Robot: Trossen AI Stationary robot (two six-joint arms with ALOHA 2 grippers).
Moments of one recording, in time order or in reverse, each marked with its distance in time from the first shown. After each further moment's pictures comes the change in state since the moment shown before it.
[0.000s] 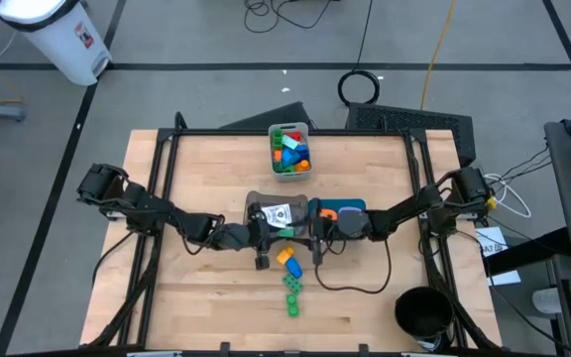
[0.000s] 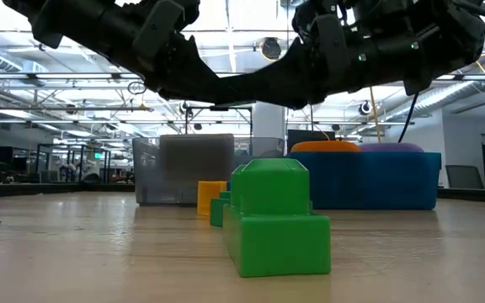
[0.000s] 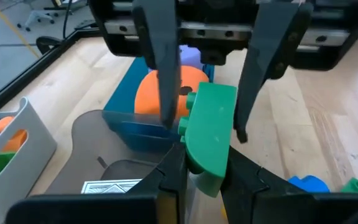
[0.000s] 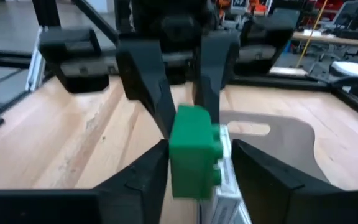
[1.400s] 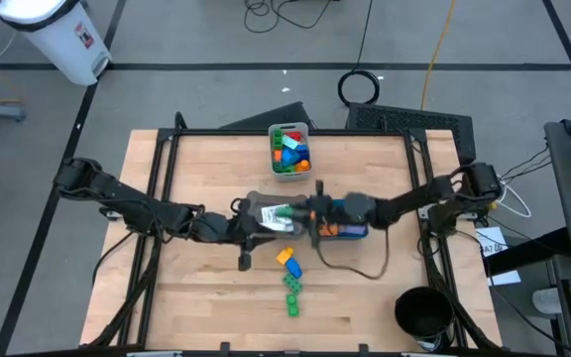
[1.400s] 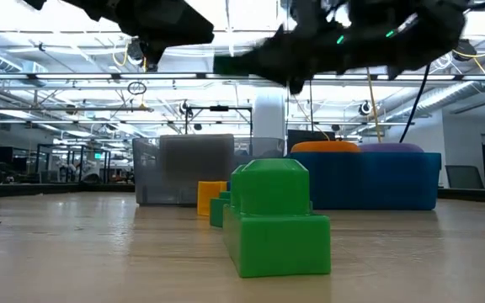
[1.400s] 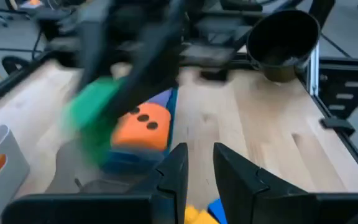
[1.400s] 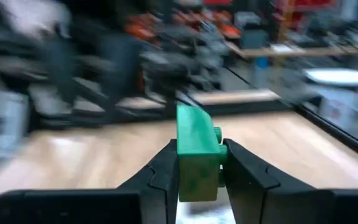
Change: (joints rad) left arm -0.014 -0.253 0.000 -0.161 0.134 -0.067; right arm -0.093 -0.104 0.026 -0.002 -0.025 0.096
